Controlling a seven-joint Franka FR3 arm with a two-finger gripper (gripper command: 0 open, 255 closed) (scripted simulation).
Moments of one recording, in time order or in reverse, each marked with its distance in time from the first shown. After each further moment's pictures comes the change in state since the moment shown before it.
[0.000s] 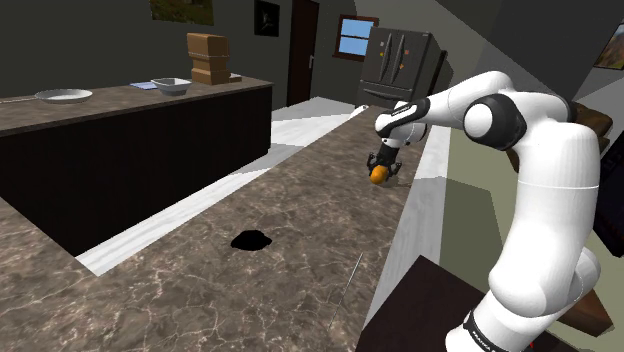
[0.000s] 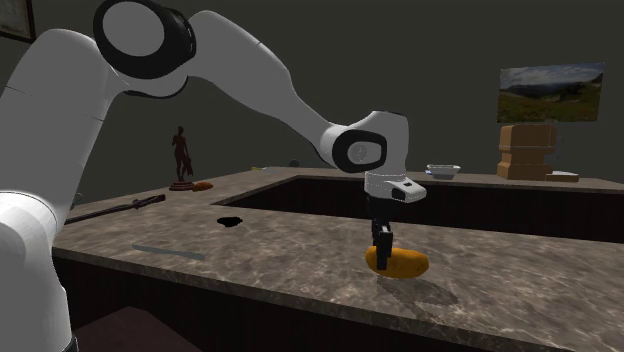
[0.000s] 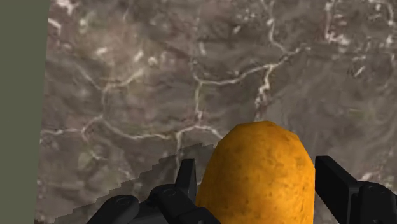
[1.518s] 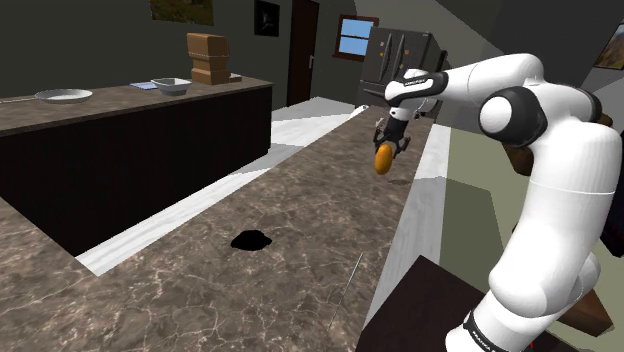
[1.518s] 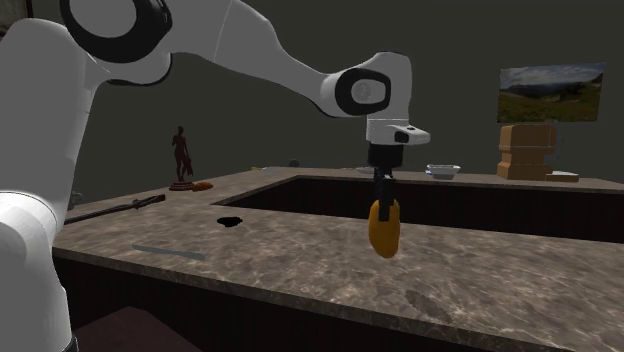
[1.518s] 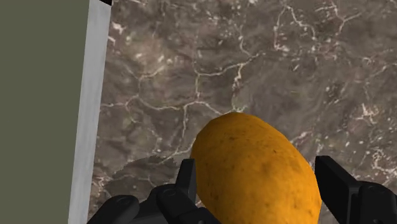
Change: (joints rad) arm 0.004 -0.102 -0.019 0.154 -0.047 -0.251 0.046
